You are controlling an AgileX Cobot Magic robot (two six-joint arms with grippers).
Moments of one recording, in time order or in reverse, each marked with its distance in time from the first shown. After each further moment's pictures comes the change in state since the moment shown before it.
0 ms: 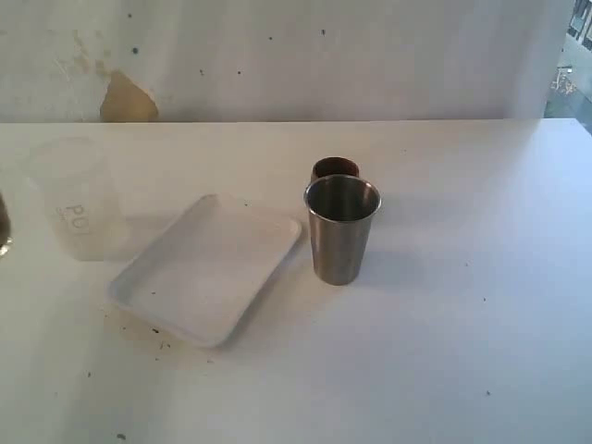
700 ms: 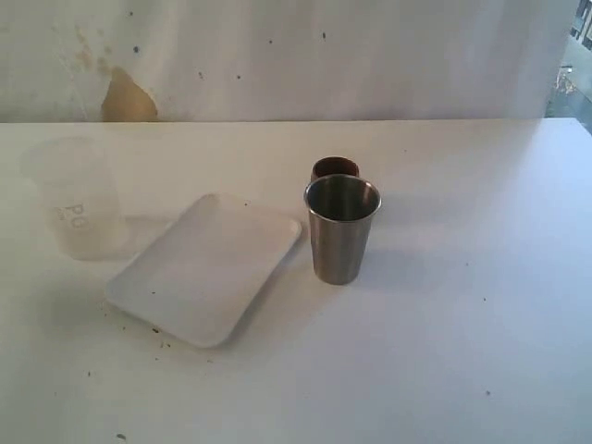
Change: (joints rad) left arm 0.267 0.429 -0.102 0.019 -0.225 0.250; right arm 0.000 0.000 0.000 0.000 0.000 0.002
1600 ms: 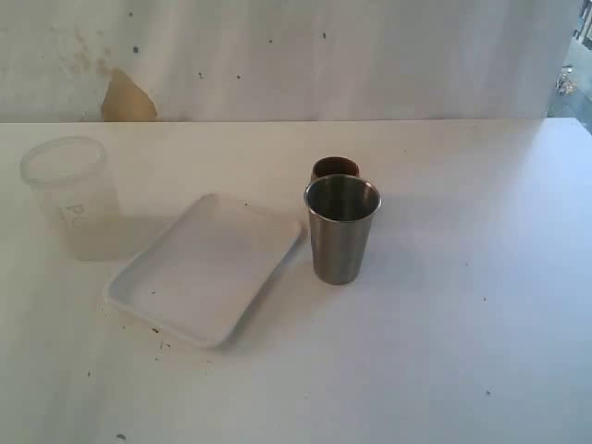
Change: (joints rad) left arm 0.000 0.323 -0.463 0.092 0.128 0.665; right arm 0.000 0.000 0.000 0.000 0.000 0.002
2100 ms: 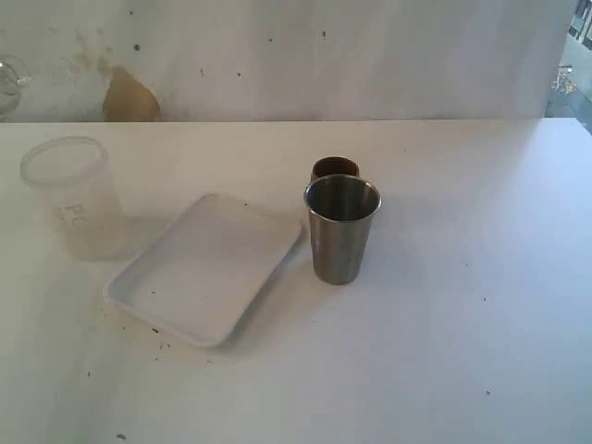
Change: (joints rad) left arm -0.042 0.039 -0.059 0.002 0.024 0.238; right arm 0.000 0.000 0.000 0.000 0.000 0.000
